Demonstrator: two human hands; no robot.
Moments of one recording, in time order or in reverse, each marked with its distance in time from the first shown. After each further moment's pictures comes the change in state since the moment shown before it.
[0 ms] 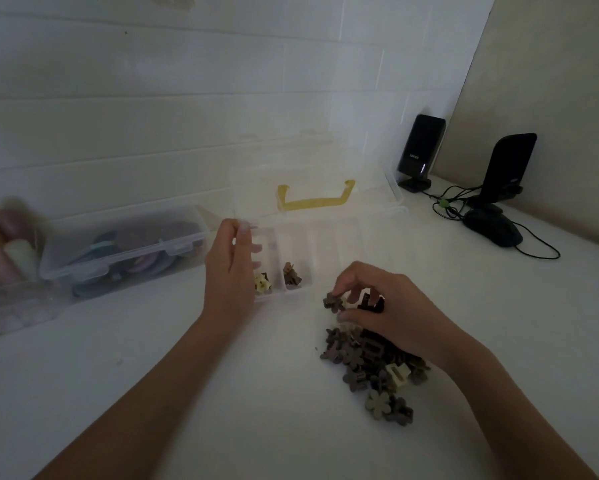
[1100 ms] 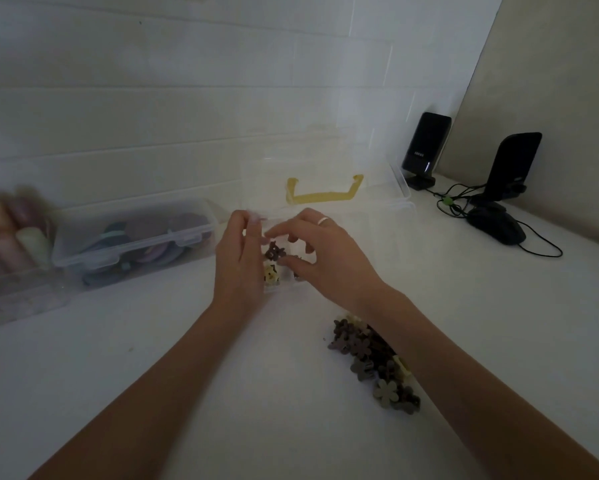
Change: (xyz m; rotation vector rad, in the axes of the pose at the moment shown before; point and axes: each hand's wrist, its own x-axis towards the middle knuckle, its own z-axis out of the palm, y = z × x) left_hand -0.003 0.003 -0.002 0.012 -0.020 0.064; right_hand 0.067 -0.046 0.037 -0.156 0.172 -0.158
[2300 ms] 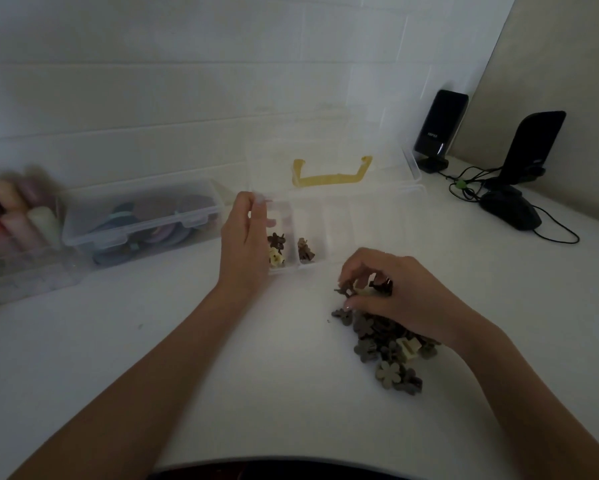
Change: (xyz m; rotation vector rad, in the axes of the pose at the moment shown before) left_hand 0.001 -0.003 0.000 0.019 0.015 -0.083; right_hand -0.070 0.029 -0.042 0.127 -0.249 0.187
